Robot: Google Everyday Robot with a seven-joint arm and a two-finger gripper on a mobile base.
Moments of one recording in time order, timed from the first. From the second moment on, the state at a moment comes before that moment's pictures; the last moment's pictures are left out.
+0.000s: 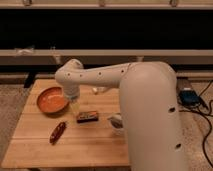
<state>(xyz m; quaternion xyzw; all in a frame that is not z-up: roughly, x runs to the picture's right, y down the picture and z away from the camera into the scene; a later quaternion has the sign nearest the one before) -0.194 0.092 0.809 -0.29 -0.17 -0.22 0.91</state>
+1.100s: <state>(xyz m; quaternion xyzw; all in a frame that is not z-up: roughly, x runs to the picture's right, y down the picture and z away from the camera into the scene) -0.269 0.124 0.862 -0.31 -0.17 -0.29 0.89</state>
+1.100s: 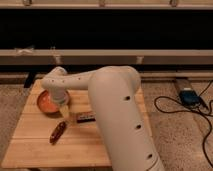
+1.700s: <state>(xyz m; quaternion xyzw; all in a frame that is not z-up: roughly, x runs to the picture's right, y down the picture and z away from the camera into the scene) -0.266 0.123 0.873 -0.31 -0.16 -0.29 0.89</state>
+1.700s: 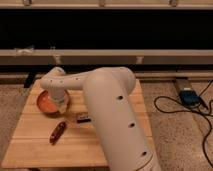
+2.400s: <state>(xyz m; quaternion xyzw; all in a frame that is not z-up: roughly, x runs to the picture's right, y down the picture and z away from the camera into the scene) -0.222 0.090 0.870 -0.30 -0.14 -0.25 0.91</state>
